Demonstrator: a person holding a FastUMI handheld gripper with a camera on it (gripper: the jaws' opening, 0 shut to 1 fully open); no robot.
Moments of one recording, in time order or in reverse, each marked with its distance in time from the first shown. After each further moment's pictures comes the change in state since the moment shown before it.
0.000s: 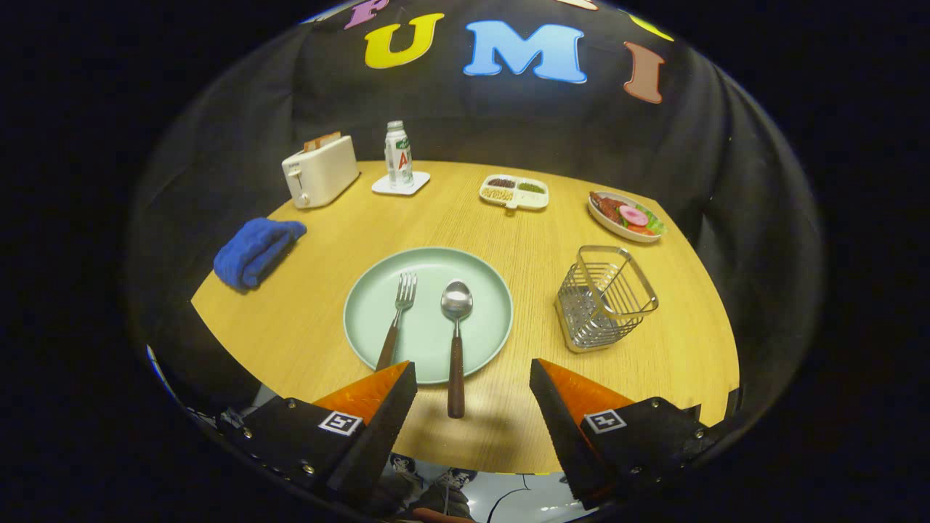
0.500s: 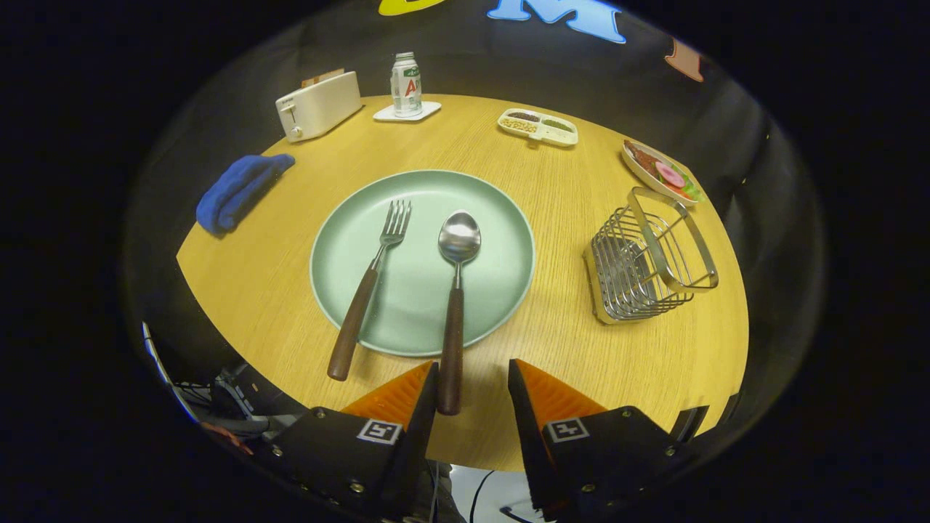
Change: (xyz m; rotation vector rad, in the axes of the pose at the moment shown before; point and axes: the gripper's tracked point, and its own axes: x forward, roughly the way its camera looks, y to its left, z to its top) arm 0.036 -0.001 -0.027 -0.066 0.213 0.020
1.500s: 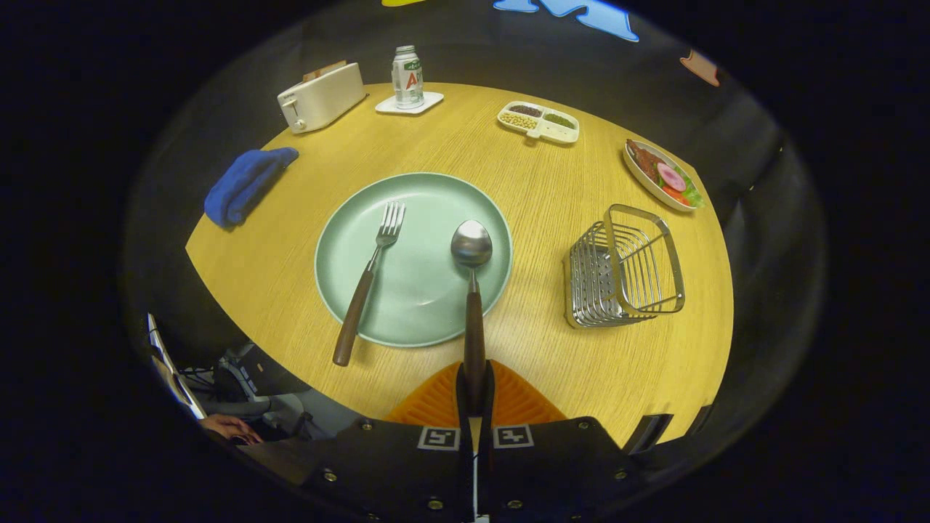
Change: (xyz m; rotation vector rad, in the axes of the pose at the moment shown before) arm -0.044 -0.028 0.015 -0.032 0.101 0.031
